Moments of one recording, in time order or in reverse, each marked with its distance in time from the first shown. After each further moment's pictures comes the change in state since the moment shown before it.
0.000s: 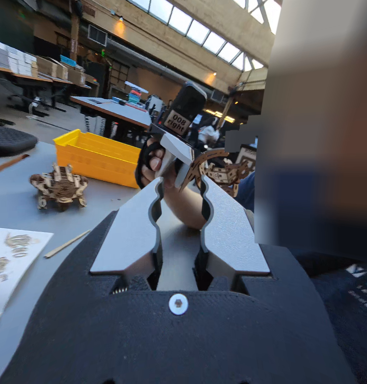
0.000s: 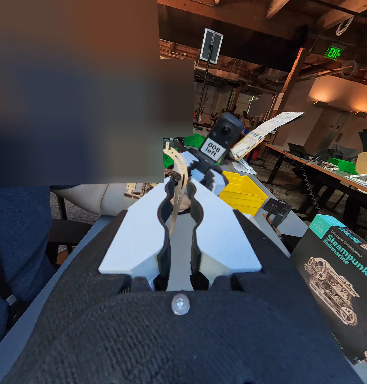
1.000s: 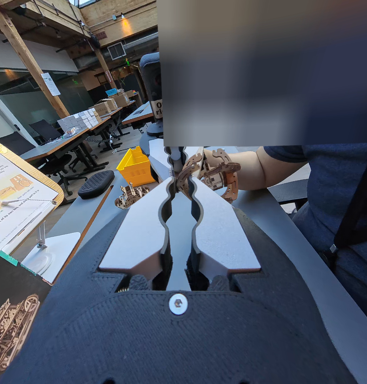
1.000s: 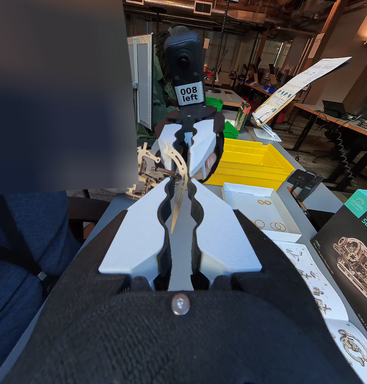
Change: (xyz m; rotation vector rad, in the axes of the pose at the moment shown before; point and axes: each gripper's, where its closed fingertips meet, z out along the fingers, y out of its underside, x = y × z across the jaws) left arm 0.019 0.018 0.003 -0.172 -0.164 0.626; right arm -0.012 0.030 0.014 -0.173 -0.071 0.082
